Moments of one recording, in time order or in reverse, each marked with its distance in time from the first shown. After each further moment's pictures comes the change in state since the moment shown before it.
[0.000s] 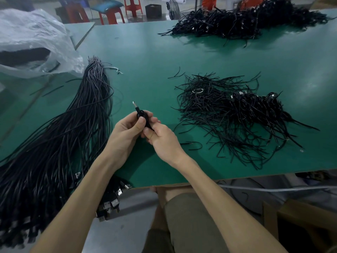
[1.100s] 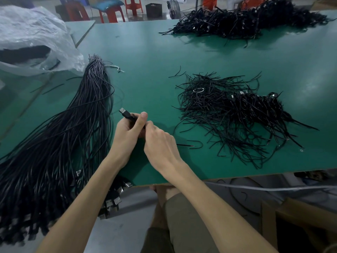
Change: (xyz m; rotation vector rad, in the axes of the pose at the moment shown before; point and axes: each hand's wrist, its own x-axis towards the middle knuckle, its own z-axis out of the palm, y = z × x) left_hand -0.001 -0.001 0.016 0.370 0.254 0.093; right_hand -0.016 -0.014 0.014 -0.571 0.140 -0.218
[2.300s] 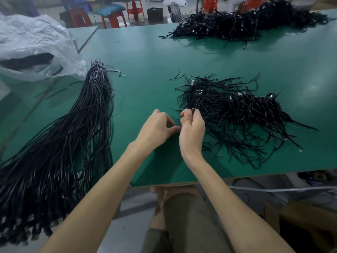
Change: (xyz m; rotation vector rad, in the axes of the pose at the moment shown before) left_hand 0.034 0.020 0.057 0.837 -0.292 -0.001; right_hand 0.010 0.049 -0.028 0.781 0.545 0.480
